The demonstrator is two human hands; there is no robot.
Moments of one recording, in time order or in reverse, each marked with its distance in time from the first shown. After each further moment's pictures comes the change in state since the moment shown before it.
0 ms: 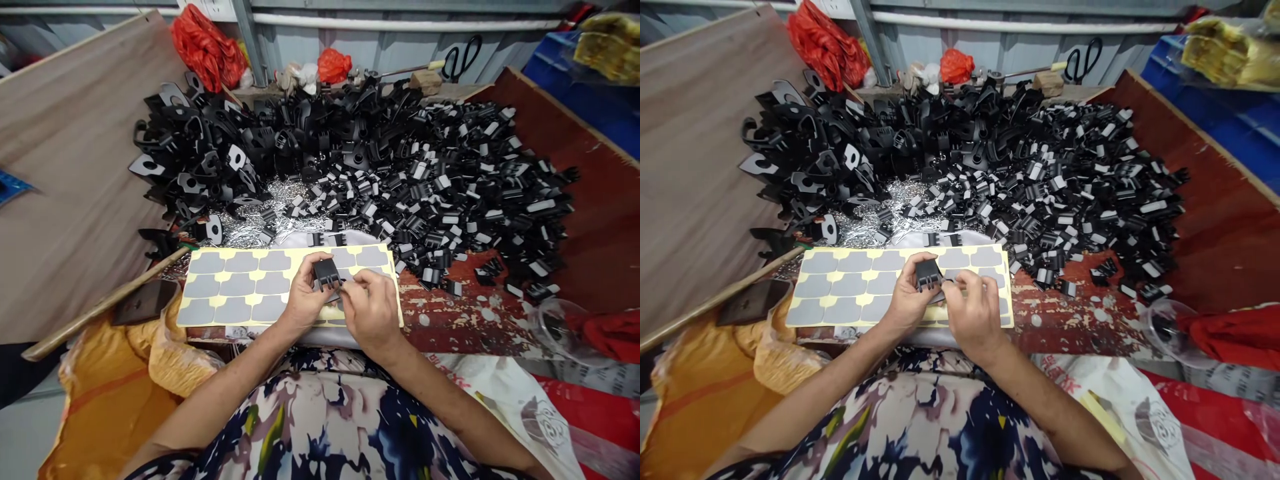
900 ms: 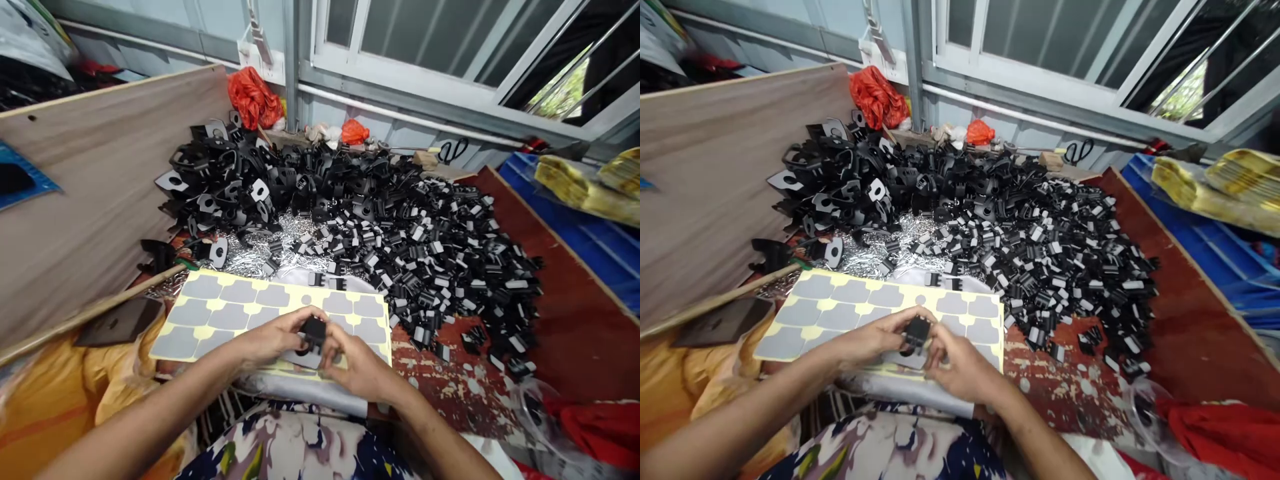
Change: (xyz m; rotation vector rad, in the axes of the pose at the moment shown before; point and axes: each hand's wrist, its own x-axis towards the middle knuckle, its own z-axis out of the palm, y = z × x) left_hand 0.021 0.058 -0.063 0.015 -0.583 -0.419; right_hand 0.031 0.026 0.001 0.911 -0.962 0.359
